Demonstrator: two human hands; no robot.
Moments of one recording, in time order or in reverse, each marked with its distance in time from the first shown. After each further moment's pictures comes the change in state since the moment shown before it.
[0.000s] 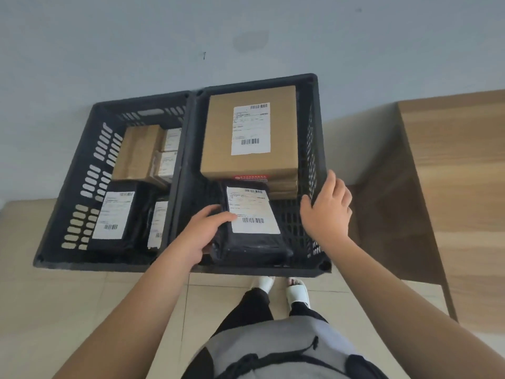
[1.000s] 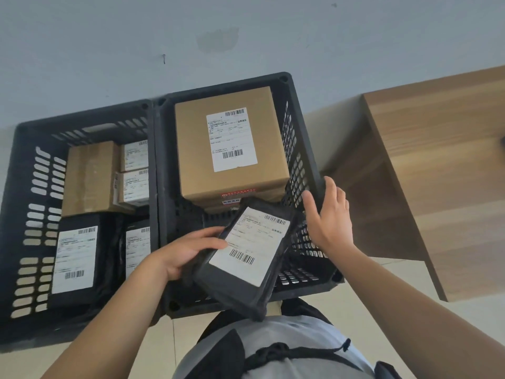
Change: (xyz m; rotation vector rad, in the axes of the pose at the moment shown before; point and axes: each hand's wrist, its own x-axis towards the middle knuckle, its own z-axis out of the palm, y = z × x) left_hand 0.076 0.015 -0.049 0.056 -0.711 -0.185; right_hand 0.001 0.000 0.007 0.141 0.103 0.093
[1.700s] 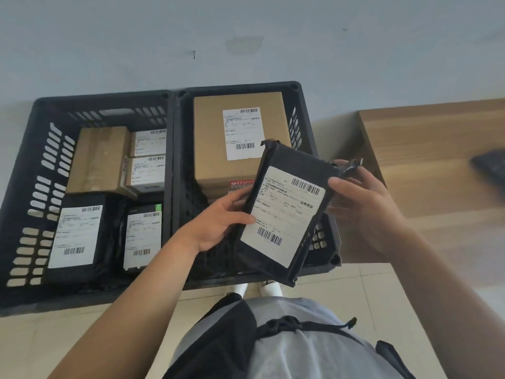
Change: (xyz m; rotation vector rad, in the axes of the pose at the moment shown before) left_hand -0.021 0.016 0.049 -0.074 -0.143 0.485; right_hand -0.042 -0.056 -0.101 0.773 -0.354 0.031
